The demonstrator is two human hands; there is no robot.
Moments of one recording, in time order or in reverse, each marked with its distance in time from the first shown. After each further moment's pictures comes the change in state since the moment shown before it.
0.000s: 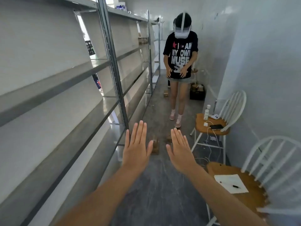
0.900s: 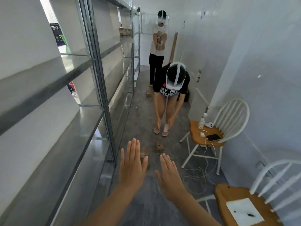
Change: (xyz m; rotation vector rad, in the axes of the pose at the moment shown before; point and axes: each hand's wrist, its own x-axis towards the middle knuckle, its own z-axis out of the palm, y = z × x) left_hand 0.183 -0.172 0.196 -0.189 -0.183 -0.017; right_hand 0.210 -0.055 0.164 -0.014 -0.289 0.201
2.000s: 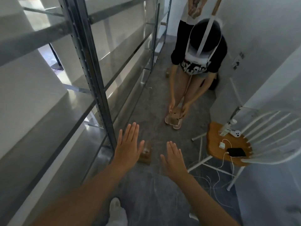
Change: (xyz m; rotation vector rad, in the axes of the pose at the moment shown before) left_hand 0.242 -0.022 0.152 0.079 -0.164 -0.126; right_hand 0.299 0.139 0.007 0.011 -0.165 -0.016
